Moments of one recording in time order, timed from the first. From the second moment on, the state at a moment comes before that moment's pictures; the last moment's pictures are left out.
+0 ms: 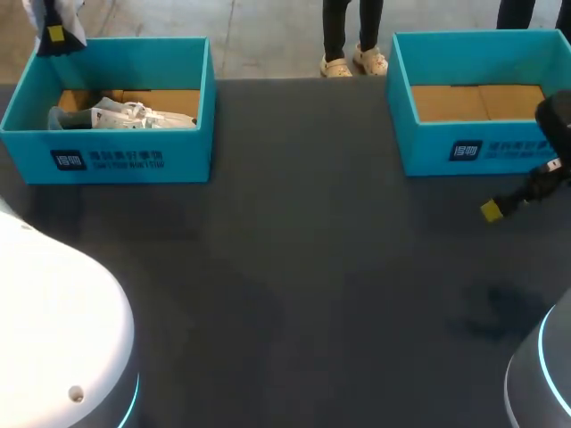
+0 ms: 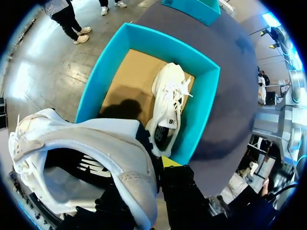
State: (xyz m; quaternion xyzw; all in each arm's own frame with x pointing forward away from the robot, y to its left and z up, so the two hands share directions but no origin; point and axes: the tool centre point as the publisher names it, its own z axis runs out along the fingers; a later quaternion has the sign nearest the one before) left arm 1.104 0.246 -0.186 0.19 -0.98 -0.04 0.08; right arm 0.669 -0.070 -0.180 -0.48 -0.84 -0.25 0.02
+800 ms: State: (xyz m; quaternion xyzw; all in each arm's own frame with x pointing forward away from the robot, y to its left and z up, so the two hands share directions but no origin) left arm 1.117 0.256 -0.172 0.03 -1.00 -0.06 0.07; right arm 0.669 -0.070 -0.180 -0.48 -0.84 -0.25 0.02
